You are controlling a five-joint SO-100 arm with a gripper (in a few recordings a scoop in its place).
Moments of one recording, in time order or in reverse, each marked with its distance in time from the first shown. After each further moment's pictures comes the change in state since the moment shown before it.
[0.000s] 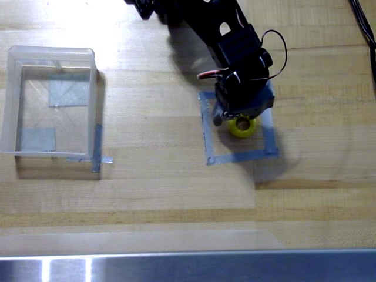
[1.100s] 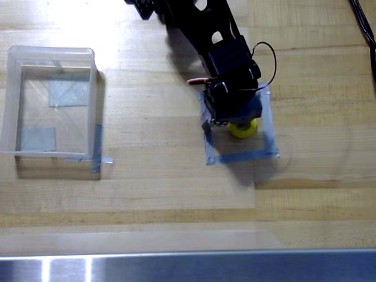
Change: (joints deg) arm 4.0 -1.9 1.1 -2.3 0.1
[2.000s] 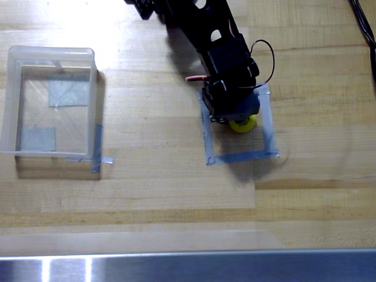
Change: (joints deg) arm 0.5 0.7 3.5 -0.4 0.0
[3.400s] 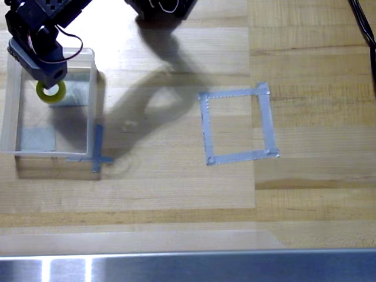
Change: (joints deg) arm 76.7 12.2 -4.1 9.4 -24.8
